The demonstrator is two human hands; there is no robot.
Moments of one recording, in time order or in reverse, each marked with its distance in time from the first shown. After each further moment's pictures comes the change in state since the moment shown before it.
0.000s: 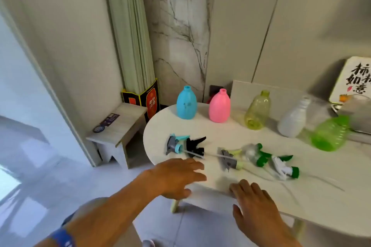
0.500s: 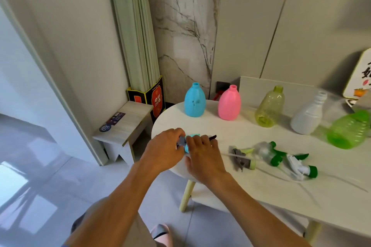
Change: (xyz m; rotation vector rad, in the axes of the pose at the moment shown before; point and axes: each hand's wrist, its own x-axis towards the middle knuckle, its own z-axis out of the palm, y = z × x) left_hand -0.008 -0.045 -0.024 -0.320 0.545 -0.661; right_hand 0.140 -0.116 -0.016 0.003 0.061 -0.103
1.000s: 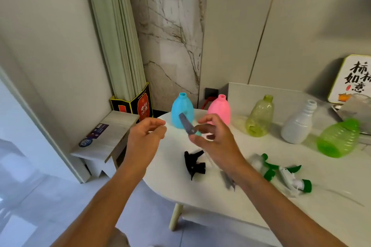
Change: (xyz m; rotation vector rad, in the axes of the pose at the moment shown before) left_hand 0.044 -0.001 -0.016 -0.769 0.292 -0.282; right_hand 0.029 0.066 -0.069 1.312 0.119 0.291
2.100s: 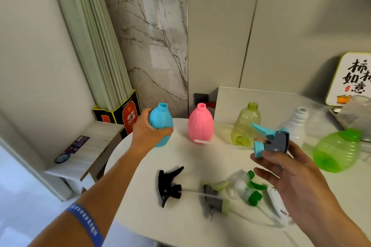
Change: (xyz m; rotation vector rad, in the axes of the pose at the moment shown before) left_hand 0.111 -0.026 0.110 0.175 0.000 0.076; right_hand -0.036 0.016 -0.156 0.595 0.386 0.236
